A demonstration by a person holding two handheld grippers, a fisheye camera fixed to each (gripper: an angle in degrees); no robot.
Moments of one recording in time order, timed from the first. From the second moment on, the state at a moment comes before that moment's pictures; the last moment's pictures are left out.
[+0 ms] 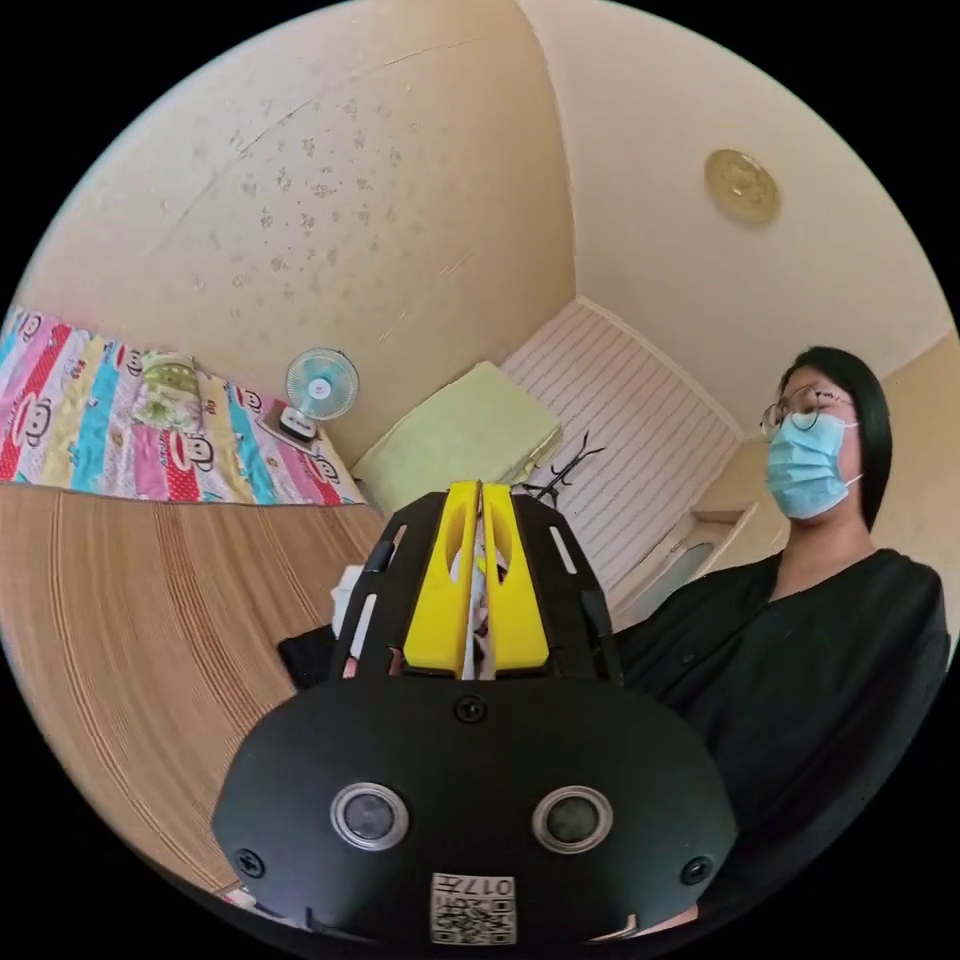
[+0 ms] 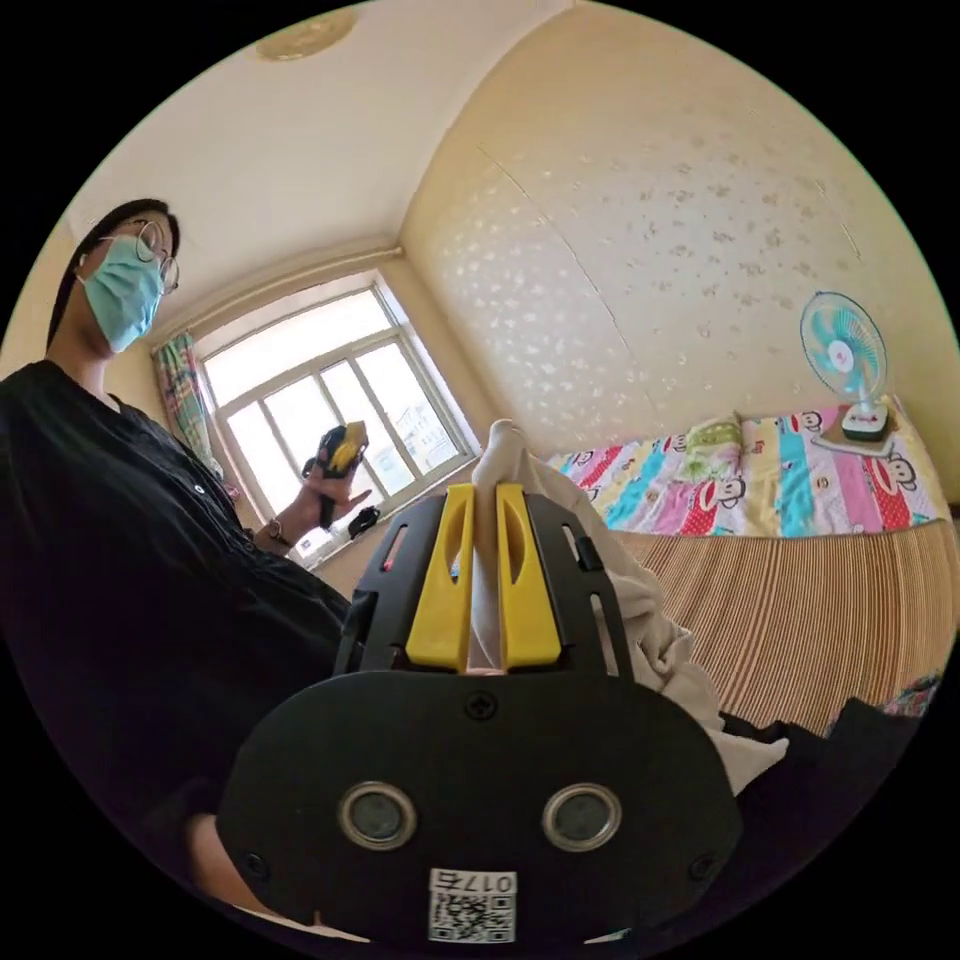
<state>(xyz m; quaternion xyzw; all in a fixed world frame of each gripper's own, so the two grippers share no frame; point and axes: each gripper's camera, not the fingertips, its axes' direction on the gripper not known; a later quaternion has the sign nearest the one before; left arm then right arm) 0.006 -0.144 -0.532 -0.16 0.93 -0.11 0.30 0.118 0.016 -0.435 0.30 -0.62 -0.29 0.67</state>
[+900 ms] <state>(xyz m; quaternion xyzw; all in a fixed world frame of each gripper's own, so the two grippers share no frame) -0.040 -0.020 -0.350 -0.52 0.82 -0.24 0.05 -0.087 0.184 -0.572 0.21 -0.65 -0.58 0.43</state>
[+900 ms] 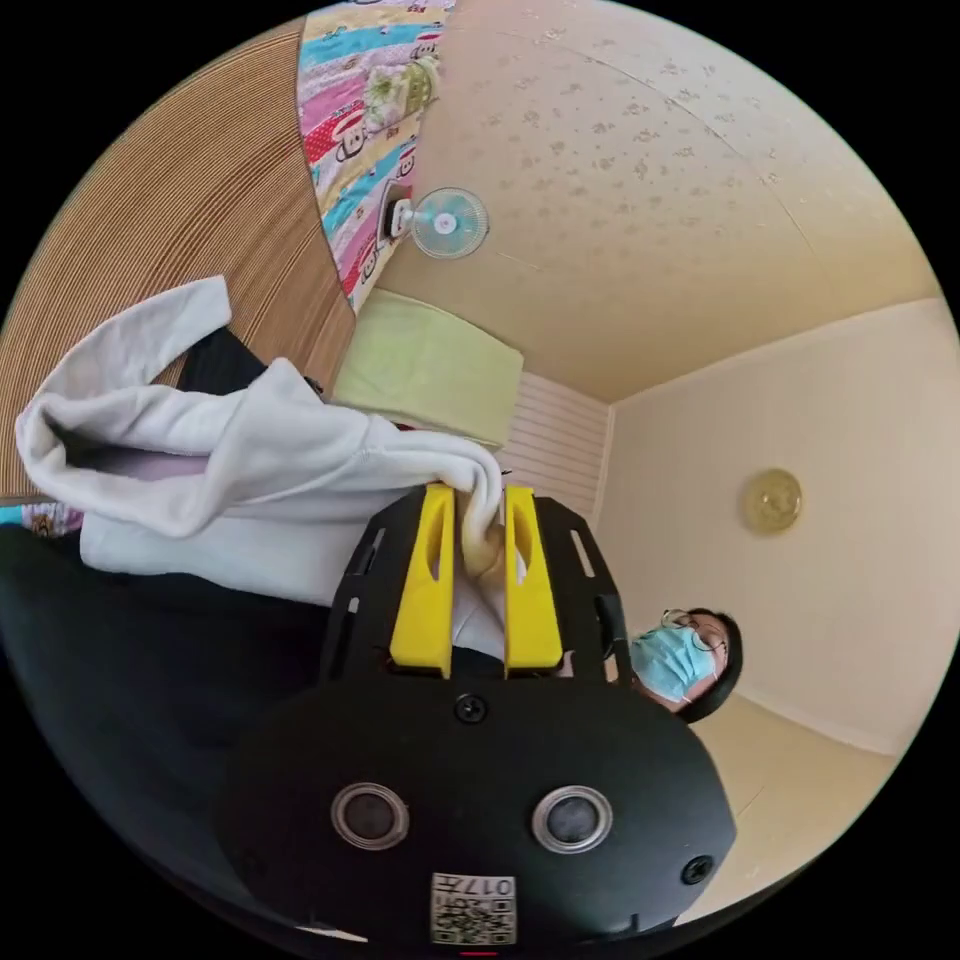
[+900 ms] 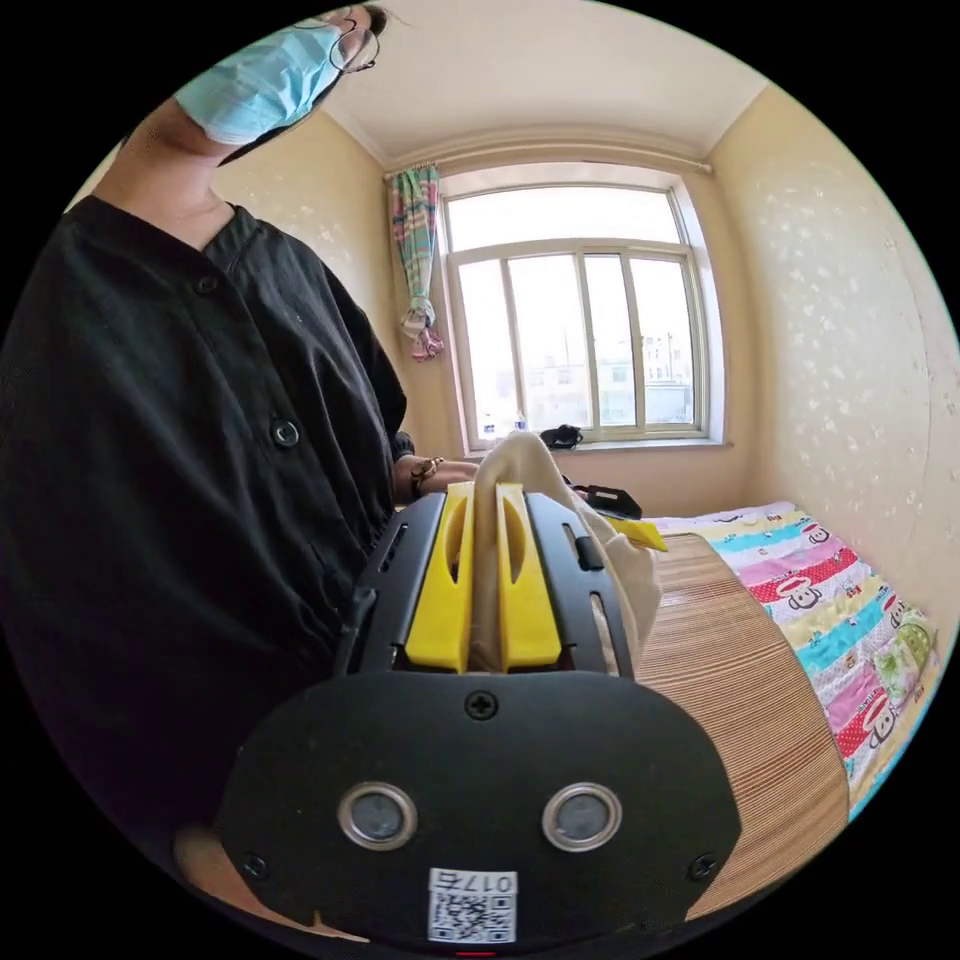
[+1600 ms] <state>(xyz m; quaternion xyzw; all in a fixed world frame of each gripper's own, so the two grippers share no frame) -0.274 -0.228 -0.451 0.03 0.99 -0.03 -0.14 -0.024 0.059 -0.520 0.19 -0.63 -0.50 0.56</state>
